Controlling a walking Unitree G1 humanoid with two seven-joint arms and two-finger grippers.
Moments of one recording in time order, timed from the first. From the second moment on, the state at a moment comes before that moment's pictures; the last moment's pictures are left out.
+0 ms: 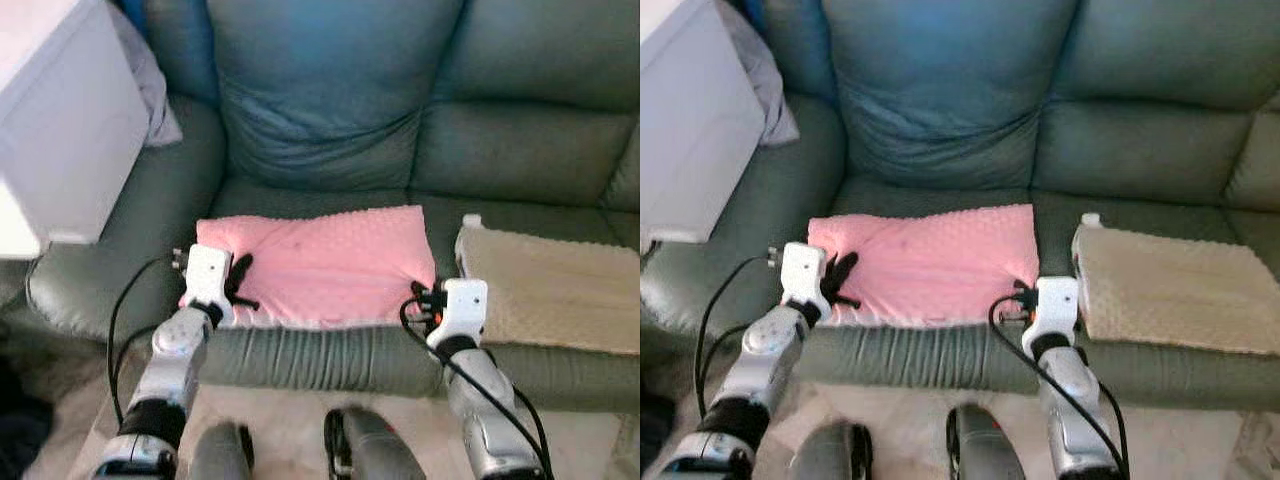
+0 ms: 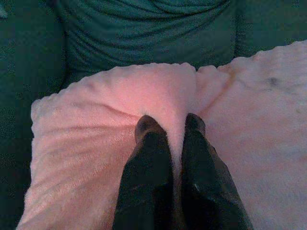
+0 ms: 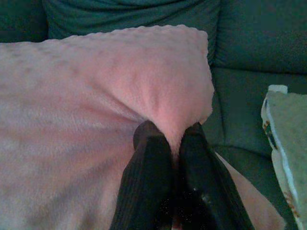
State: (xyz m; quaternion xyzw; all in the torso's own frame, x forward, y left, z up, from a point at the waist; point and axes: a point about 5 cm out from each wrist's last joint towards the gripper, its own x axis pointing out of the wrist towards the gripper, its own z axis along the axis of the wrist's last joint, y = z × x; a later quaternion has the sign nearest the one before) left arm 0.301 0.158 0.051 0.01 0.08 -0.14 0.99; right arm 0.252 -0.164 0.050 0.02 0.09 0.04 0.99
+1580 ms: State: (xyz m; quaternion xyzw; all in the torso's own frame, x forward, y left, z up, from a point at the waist) left arm 0.304 0.151 0.053 -0.01 0.07 -0.15 0.99; right arm 0.256 -0.170 0.049 0.00 0.10 0.04 0.99
